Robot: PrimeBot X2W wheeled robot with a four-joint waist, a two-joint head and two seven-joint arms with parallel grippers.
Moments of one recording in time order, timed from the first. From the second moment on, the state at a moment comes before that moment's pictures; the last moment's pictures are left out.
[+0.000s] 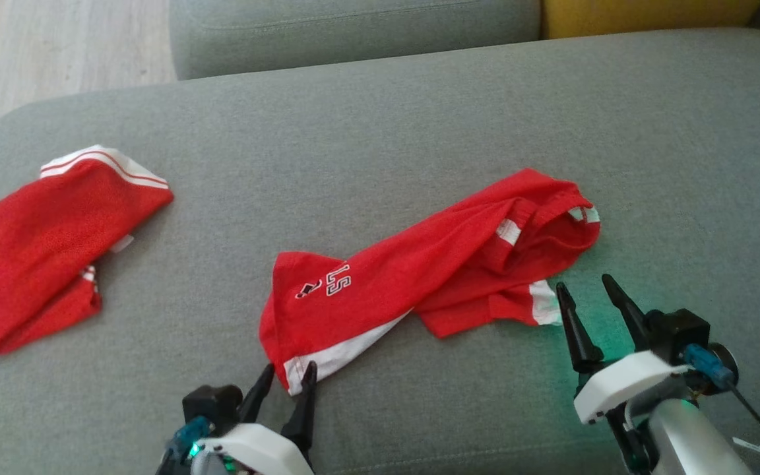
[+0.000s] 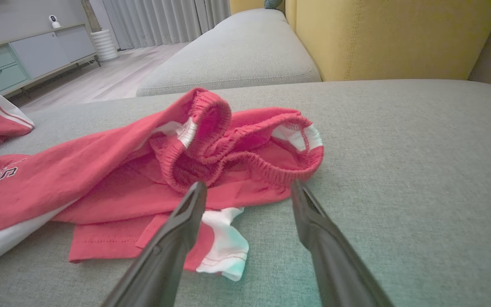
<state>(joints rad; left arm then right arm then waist) -0.04 0.05 -0.42 0.50 -0.45 -0.02 -0.26 -0.19 -0.14 0.22 0.58 0.22 0.12 -0.25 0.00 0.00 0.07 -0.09</state>
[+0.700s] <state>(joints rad) -0.09 0.05 -0.36 0.43 -0.46 -0.02 -0.26 -0.19 -0.14 0.21 0.57 0.22 0.12 -0.25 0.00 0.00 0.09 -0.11</state>
